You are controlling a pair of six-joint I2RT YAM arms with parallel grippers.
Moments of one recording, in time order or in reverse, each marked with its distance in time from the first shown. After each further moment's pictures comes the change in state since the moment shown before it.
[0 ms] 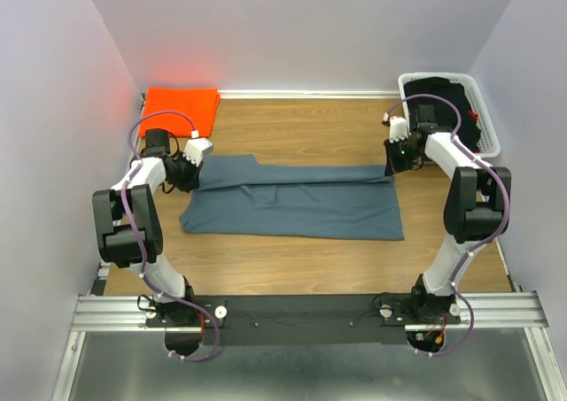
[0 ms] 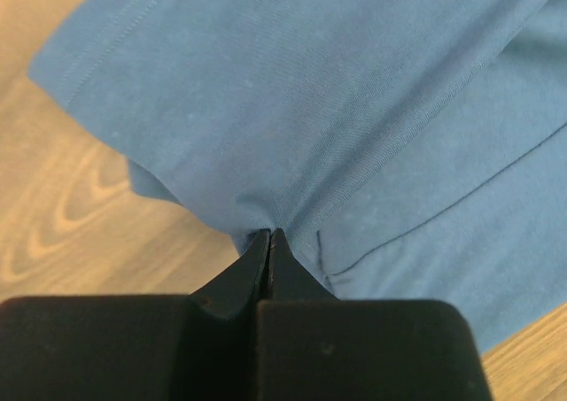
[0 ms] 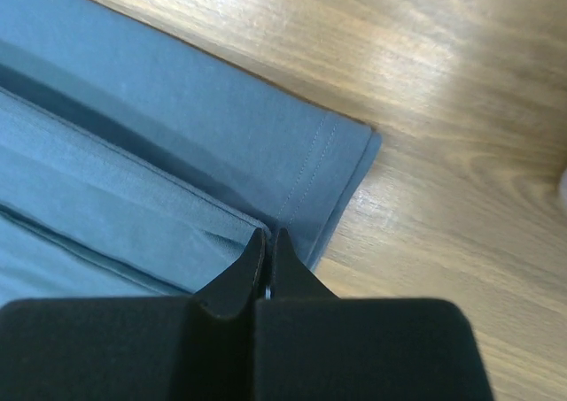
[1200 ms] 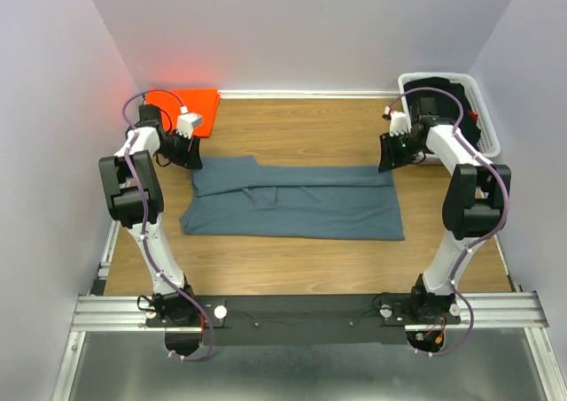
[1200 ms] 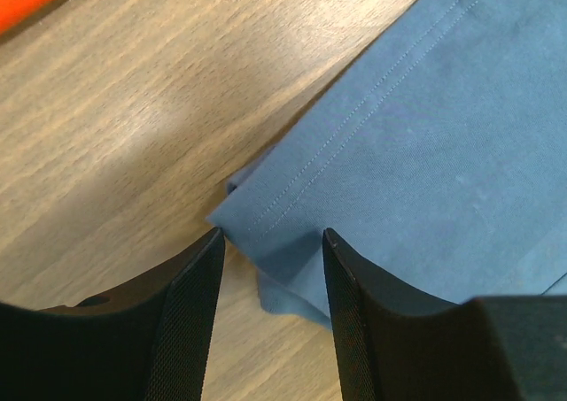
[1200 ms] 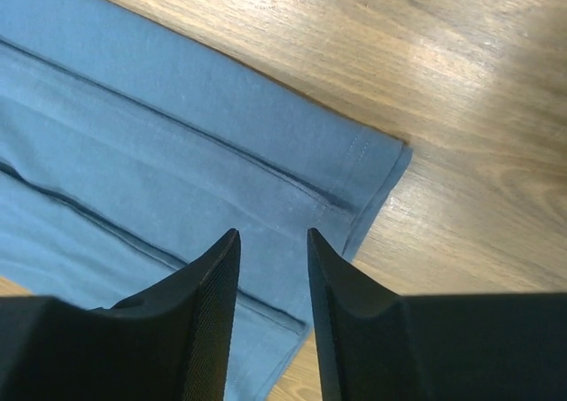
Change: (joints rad) left arm 0.056 0.393 0.472 -0.159 0.124 -0.079; right arm -0.004 0.043 0.100 -0.106 -0.088 0.028
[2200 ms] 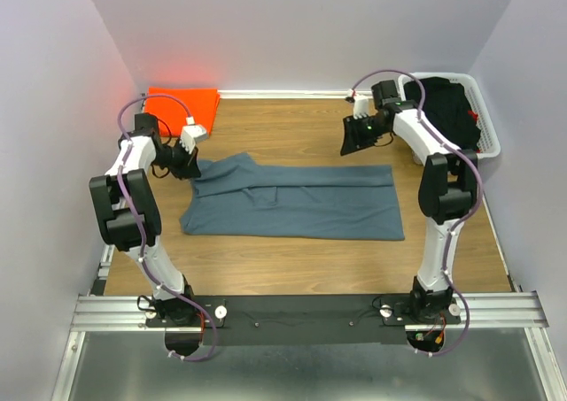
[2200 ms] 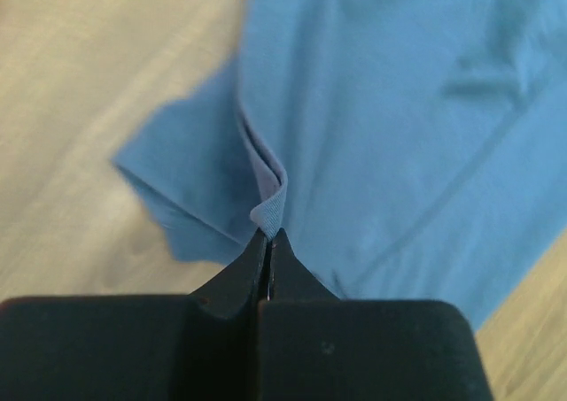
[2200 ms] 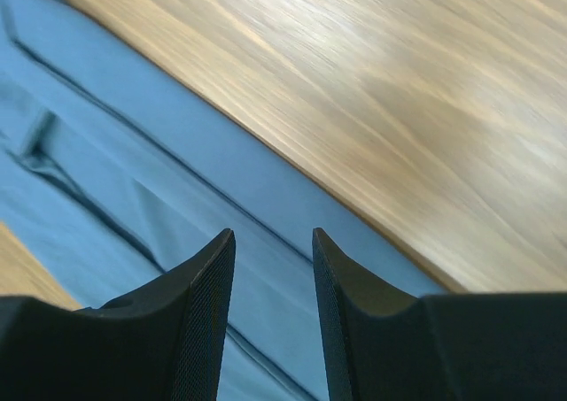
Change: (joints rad) left arm 0.000 -0.219 -0.160 -0.122 0.118 0.246; right arm 0.172 0.188 0.293 -0.007 -0.123 0.108
